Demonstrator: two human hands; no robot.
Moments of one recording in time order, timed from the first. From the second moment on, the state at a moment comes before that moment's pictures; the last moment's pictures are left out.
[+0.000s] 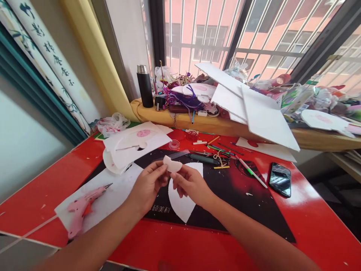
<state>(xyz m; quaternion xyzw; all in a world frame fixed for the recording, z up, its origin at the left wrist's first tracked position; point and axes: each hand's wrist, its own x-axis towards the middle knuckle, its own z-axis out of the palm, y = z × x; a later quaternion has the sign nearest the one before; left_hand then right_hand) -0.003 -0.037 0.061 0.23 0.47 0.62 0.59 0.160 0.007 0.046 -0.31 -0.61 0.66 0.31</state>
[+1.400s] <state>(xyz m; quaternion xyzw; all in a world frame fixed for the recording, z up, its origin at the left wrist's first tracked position) 0.020 0.001 -0.001 0.66 0.73 0.11 0.17 0.262 0.017 -0.007 -0.39 -0.43 0.72 0.39</state>
